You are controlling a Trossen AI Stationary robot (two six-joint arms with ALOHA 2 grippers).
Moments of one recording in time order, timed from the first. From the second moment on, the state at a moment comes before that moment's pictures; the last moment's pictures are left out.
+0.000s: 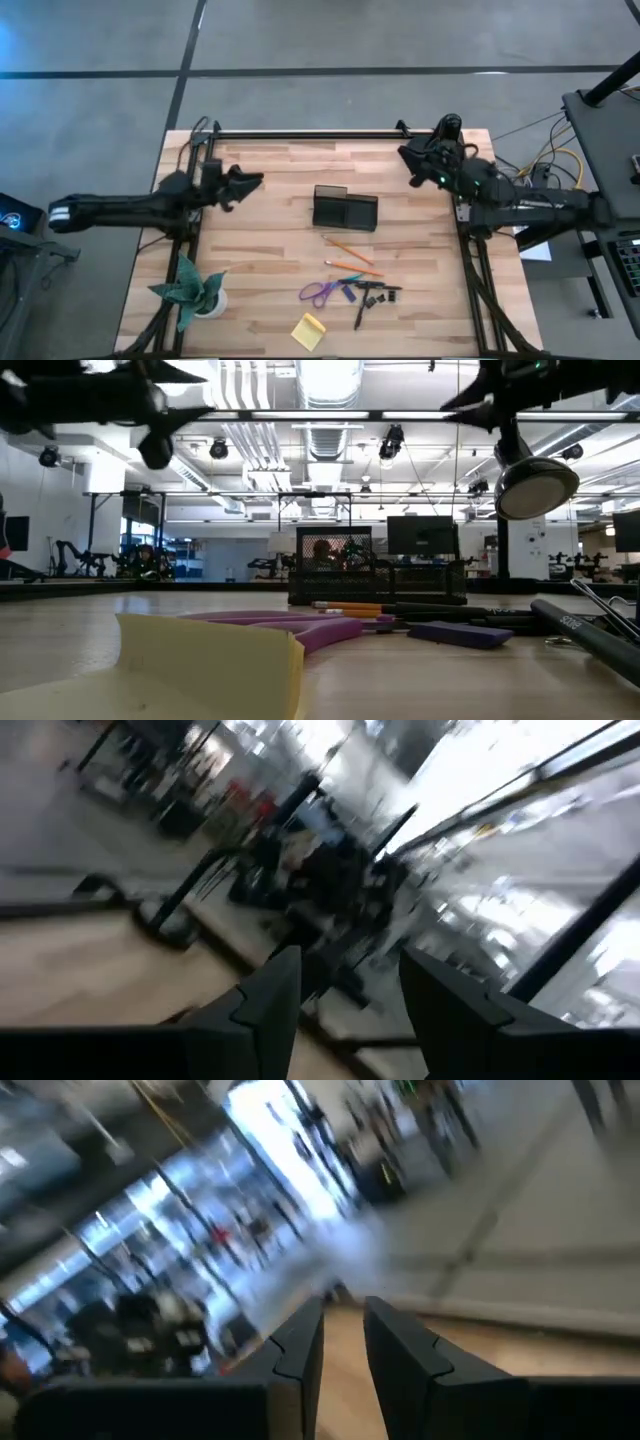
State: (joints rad) left arm 0.18 0.70 0.26 0.57 -0.06 -0.72; right arm -0.27 0.69 0.49 0.16 0.35 0.69
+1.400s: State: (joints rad) left arm 0.26 1.46 0.54 1.36 0.16 -0.98; right arm -0.38 0.89 0.93 -0.76 0.14 0.33
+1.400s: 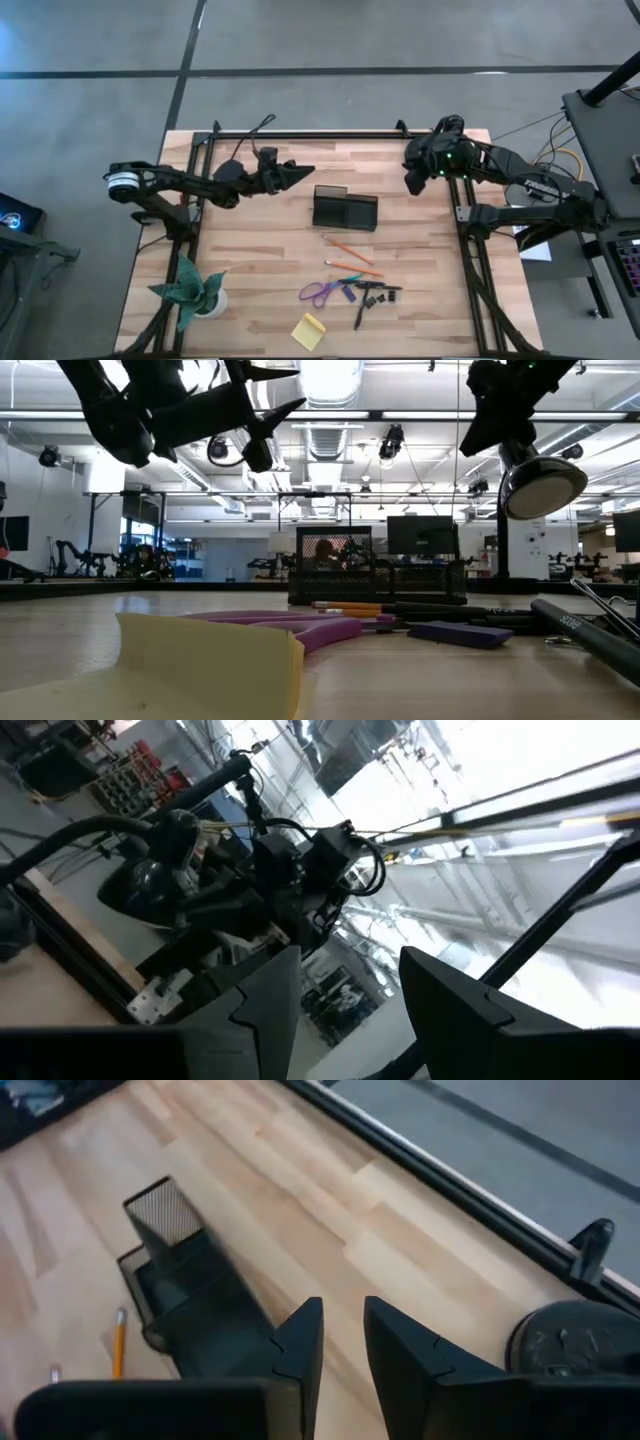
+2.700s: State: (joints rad) left arm -0.05 1.04 0.71 -0.30 0.01 -0.40; right arm 0.21 1.39 0.92 -0.77 0.01 0.57
